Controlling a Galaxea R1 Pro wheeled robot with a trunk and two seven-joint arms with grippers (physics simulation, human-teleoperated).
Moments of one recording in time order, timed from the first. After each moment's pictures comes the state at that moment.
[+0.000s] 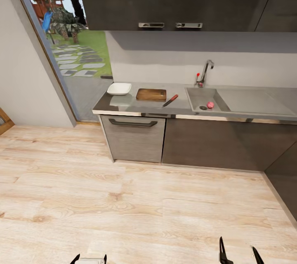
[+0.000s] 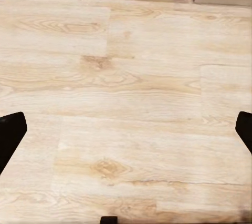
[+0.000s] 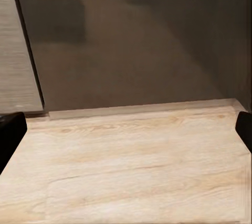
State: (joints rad) left arm 0.30 0.06 -0.21 -1.45 0.08 0.05 0.19; right arm 0.30 0.17 -0.27 -1.36 0.09 -0.54 -0.02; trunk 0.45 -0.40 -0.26
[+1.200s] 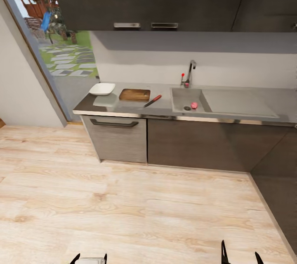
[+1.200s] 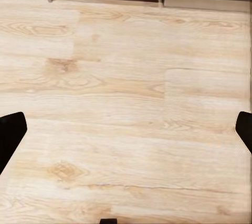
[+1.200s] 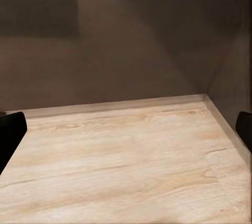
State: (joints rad) left arm 0.30 0.05 -0.21 -1.45 0.08 0.05 0.20; right arm 0.30 0.17 -0.28 -1.33 0.09 -0.55 -0.06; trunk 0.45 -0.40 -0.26
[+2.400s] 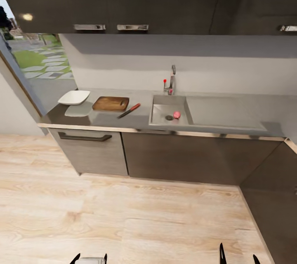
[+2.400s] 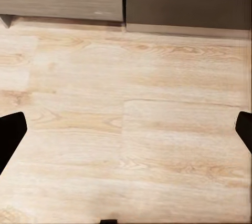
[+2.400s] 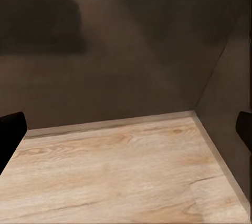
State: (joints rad) left arm 0.30 0.05 -0.21 -1.45 0.08 0.05 0.19; right arm 0.30 0.17 -0.27 -1.30 0.09 -0.55 -0.06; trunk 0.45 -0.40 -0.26
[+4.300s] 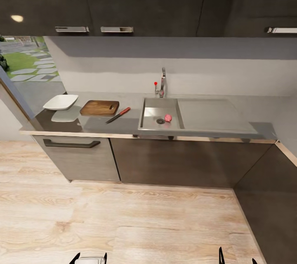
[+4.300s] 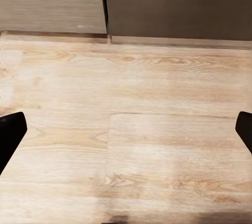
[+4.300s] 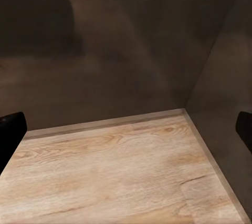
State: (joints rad) left arm 0.30 0.05 -0.20 -1.46 0.08 0.05 0.20; right arm 0.30 0.17 -0.27 -1.27 0.09 -0.55 -0.05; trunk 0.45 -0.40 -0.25
